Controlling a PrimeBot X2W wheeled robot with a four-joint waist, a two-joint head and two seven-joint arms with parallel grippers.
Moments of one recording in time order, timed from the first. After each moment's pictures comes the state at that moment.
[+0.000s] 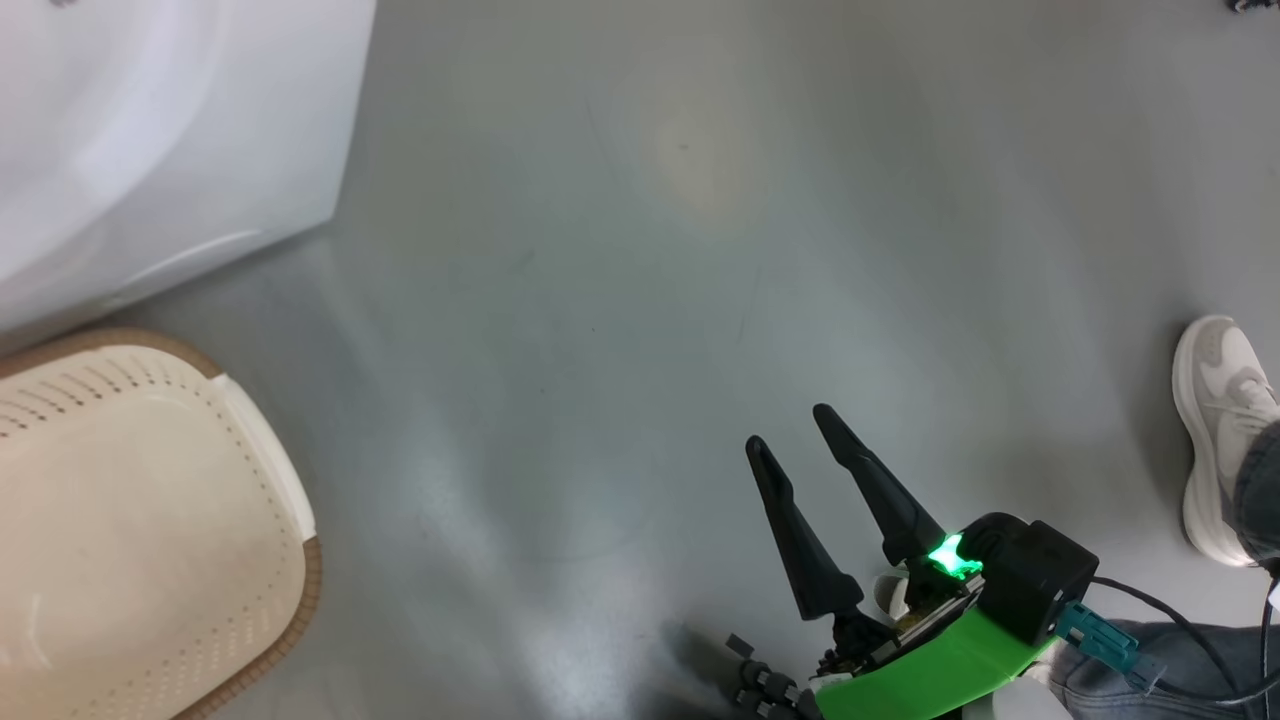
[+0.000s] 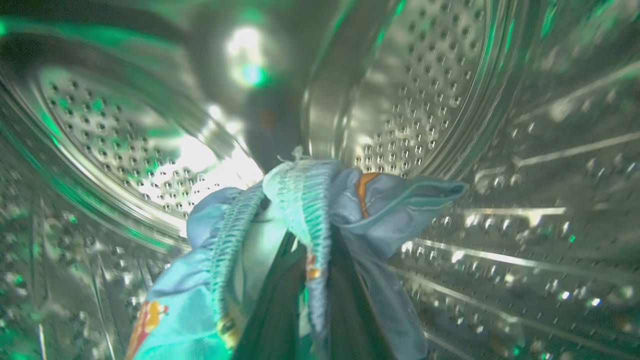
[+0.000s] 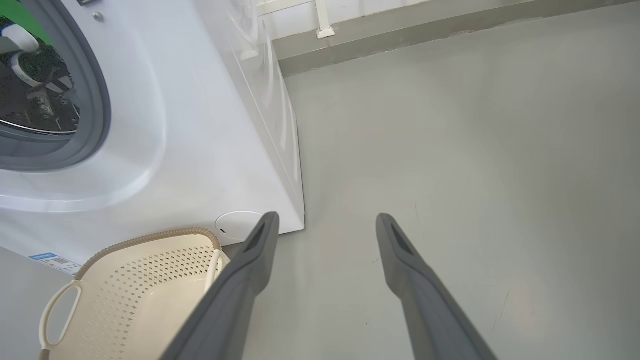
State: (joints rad) left arm -1.40 0.50 -0.10 0.95 -0.17 0.11 -0.24; right arm -0.12 -0.04 0.34 -0.04 0.38 0.12 -0.26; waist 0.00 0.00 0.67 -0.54
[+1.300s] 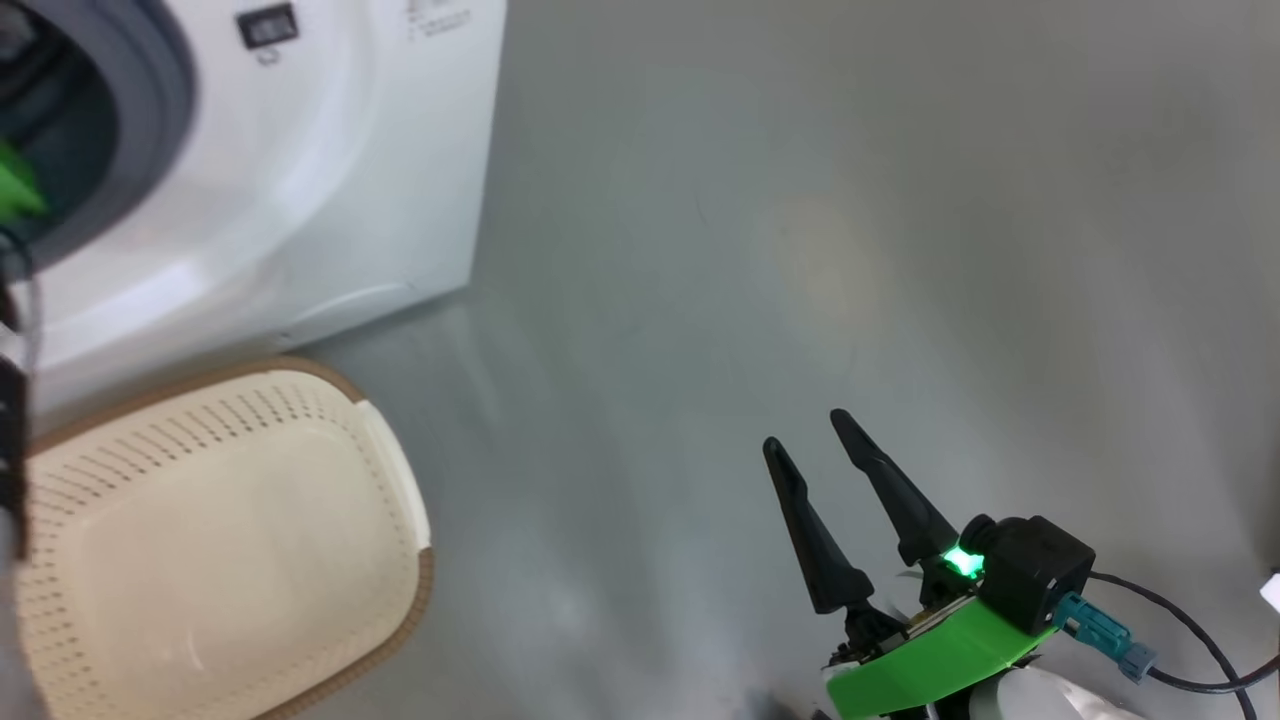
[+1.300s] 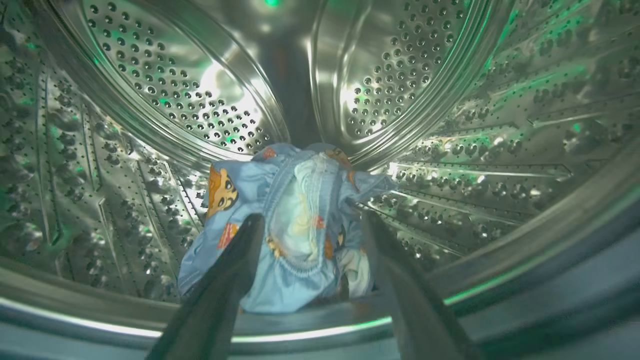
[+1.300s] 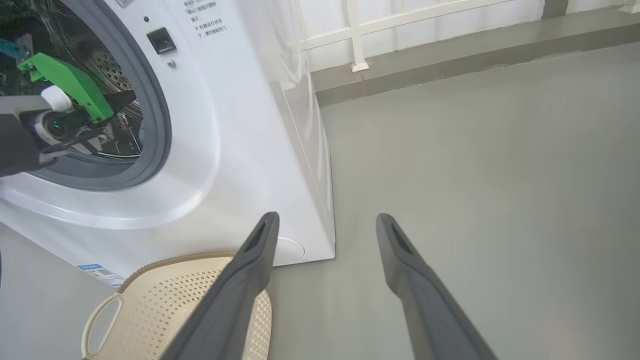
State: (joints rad) left arm -1.15 0.30 -0.08 1.04 -0.26 0.17 -0.26; right arm -0.13 -0.04 0.30 0.02 0.35 0.12 -0.26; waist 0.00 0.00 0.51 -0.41
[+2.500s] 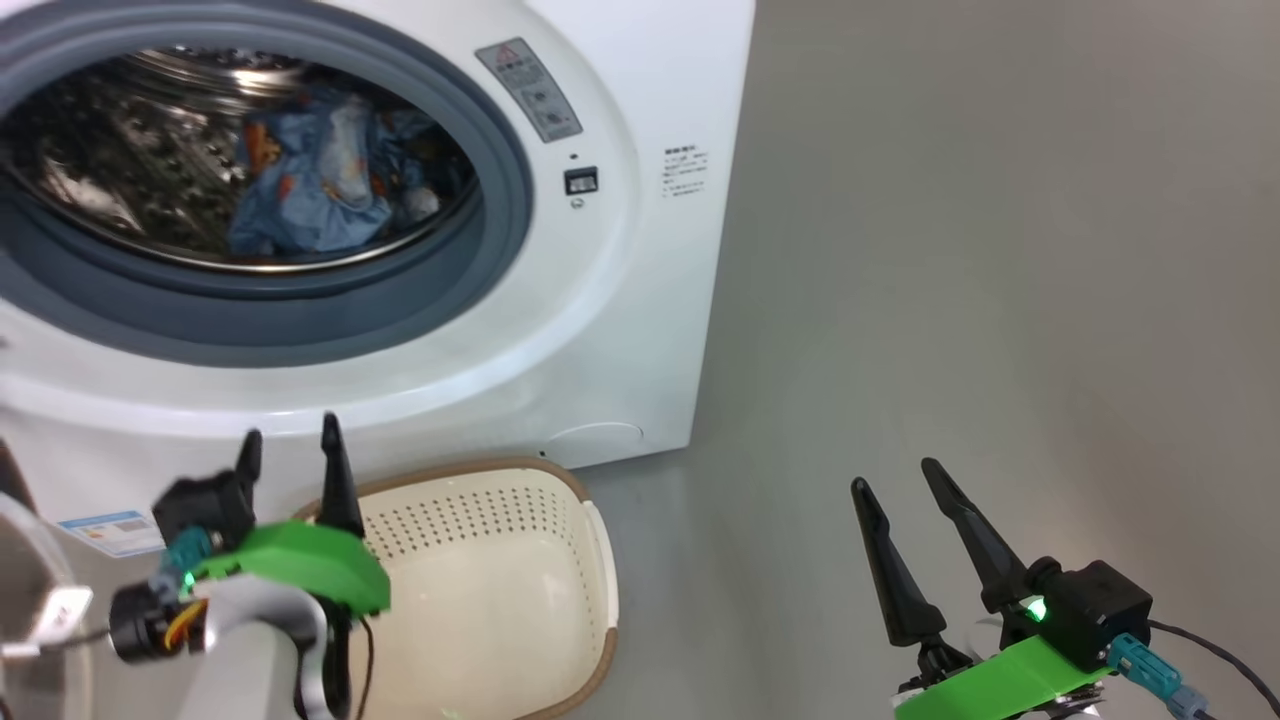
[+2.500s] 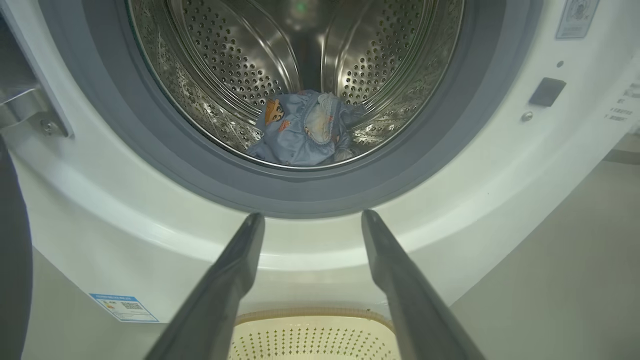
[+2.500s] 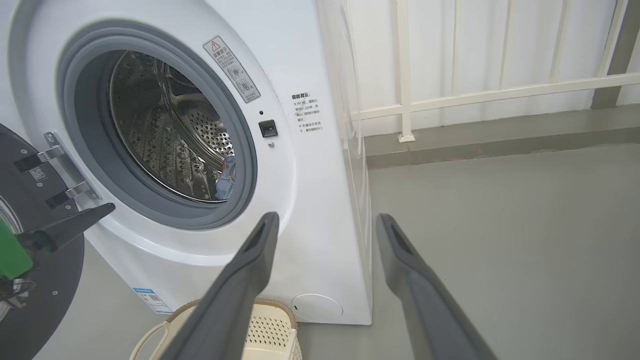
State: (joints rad) left arm -0.41 0.04 -0.06 0.59 -0.29 0.05 -0.26; right arm -0.04 -0.05 0.15 0.05 0.26 0.12 -0.26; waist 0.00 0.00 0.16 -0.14
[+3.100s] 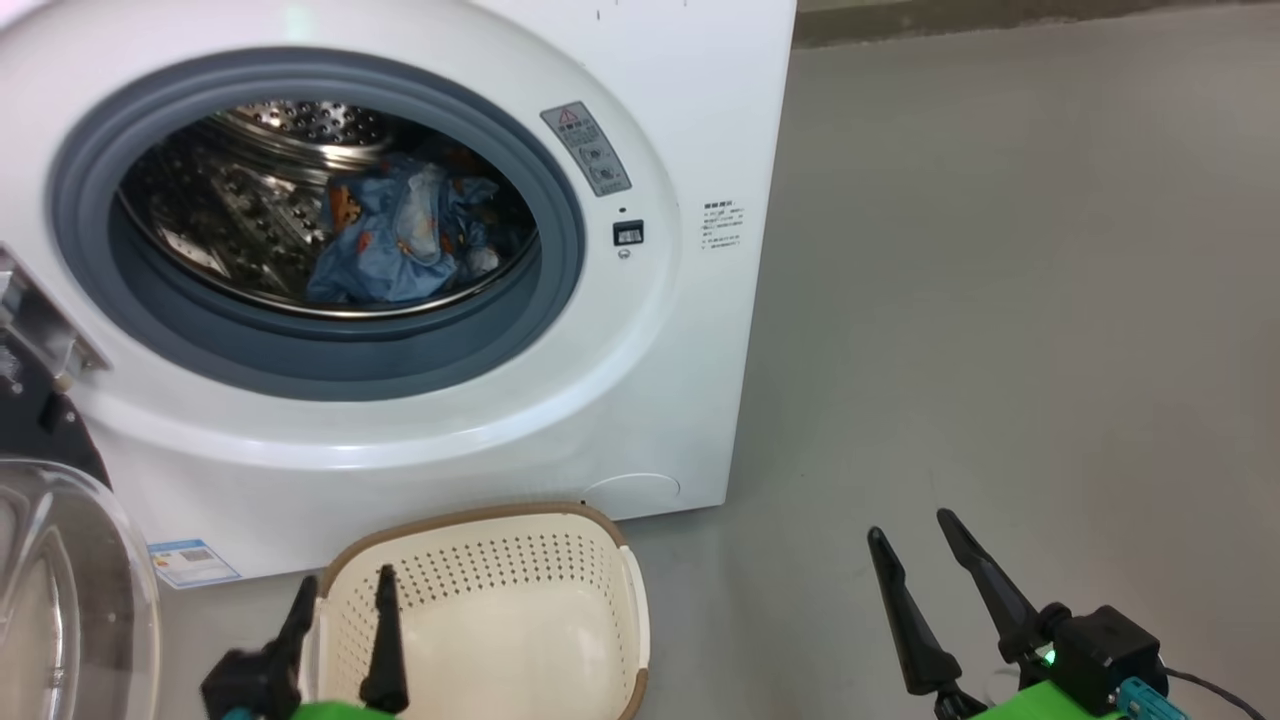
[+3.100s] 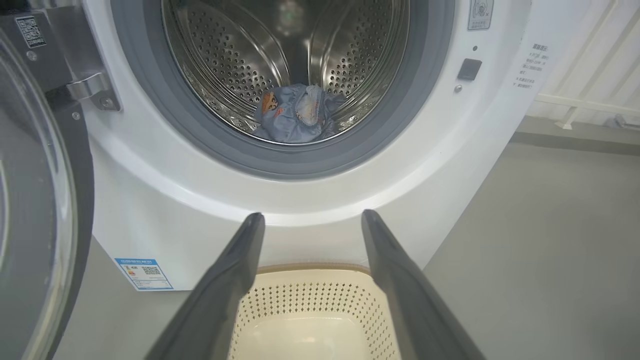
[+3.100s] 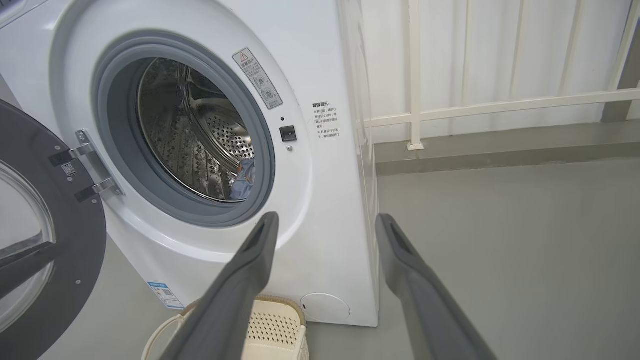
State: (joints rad) left arm -0.05 0.04 -0.13 0.30 -0.28 0.08 -0.26; right arm 0.04 -0.06 0.14 0.05 0.24 0.12 -0.26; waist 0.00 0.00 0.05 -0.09
